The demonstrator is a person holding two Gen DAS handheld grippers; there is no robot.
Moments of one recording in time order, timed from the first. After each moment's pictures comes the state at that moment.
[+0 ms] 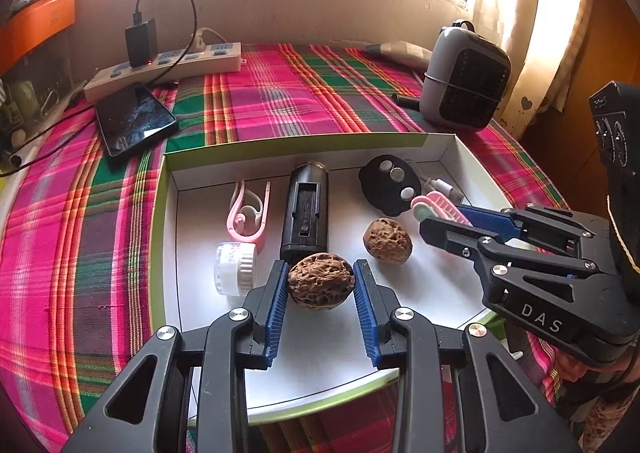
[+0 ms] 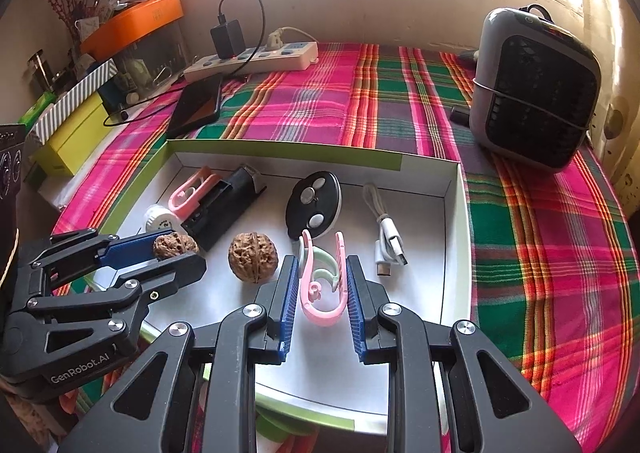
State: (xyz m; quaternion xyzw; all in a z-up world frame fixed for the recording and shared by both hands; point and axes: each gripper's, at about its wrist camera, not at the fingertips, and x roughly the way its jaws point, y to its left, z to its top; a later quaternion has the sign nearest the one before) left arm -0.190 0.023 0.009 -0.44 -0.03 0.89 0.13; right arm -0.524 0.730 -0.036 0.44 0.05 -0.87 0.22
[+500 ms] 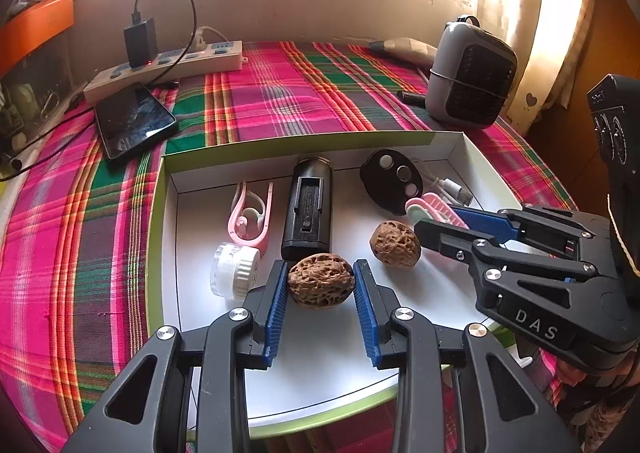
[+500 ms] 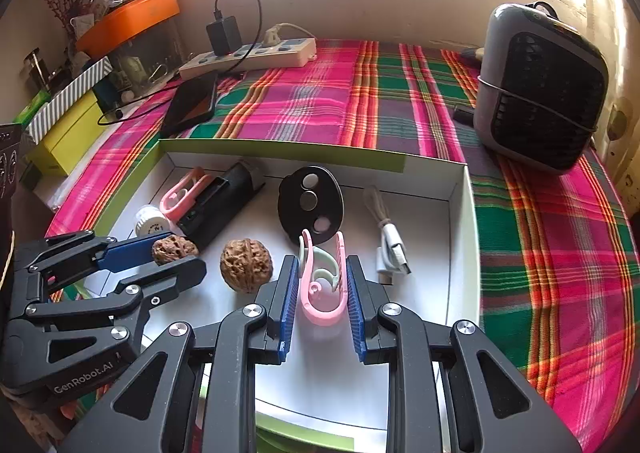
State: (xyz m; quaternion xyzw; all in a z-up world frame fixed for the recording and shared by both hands) left arm -0.196 0.029 0.007 -0.44 -0.03 0.89 0.12; right arm -0.531 0.725 -0.043 0.44 0.05 -0.87 0.22
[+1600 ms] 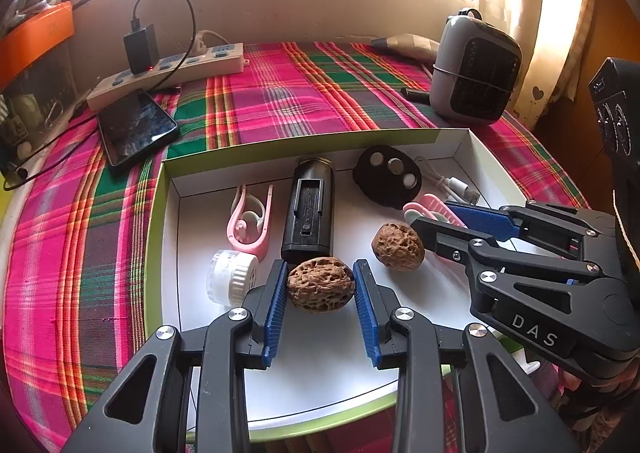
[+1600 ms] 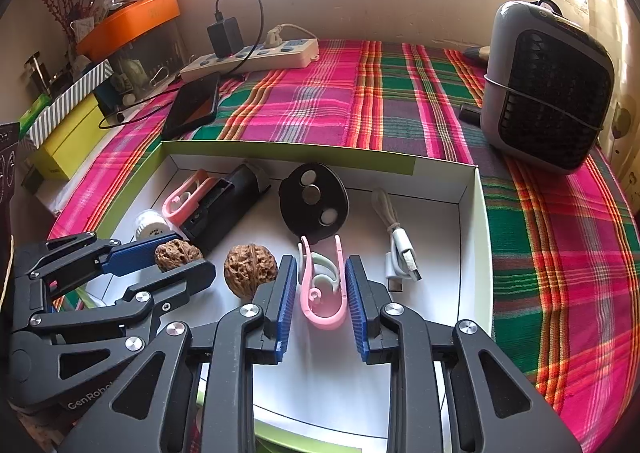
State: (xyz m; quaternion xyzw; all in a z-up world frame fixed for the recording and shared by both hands) left arm -0.198 0.040 0.007 -0.44 -0.02 0.89 0.10; right arm -0.535 0.724 -0.044 0.44 0.04 -0.87 0.22
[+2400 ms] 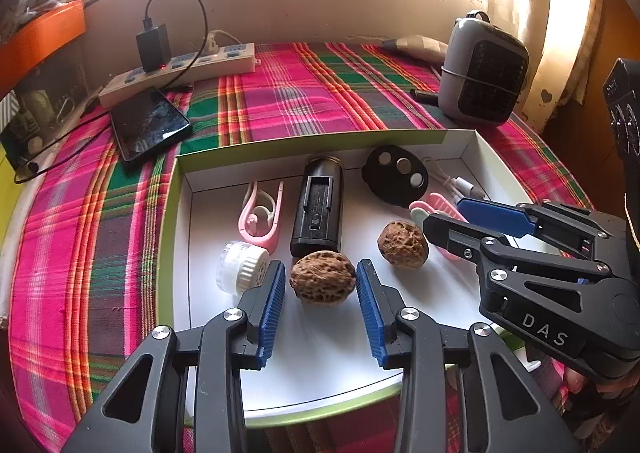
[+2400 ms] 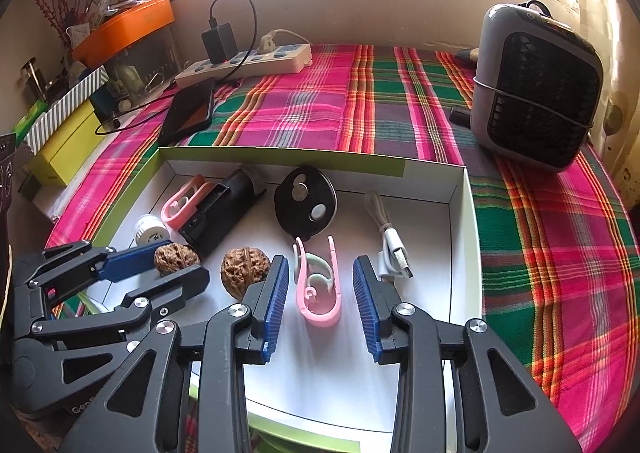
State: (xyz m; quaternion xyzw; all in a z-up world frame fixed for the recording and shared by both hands) left arm -0.199 0.030 0.009 -0.44 -0.02 0.90 0.07; right arm -0.531 0.726 -0.040 0.43 0.04 -0.88 0.21
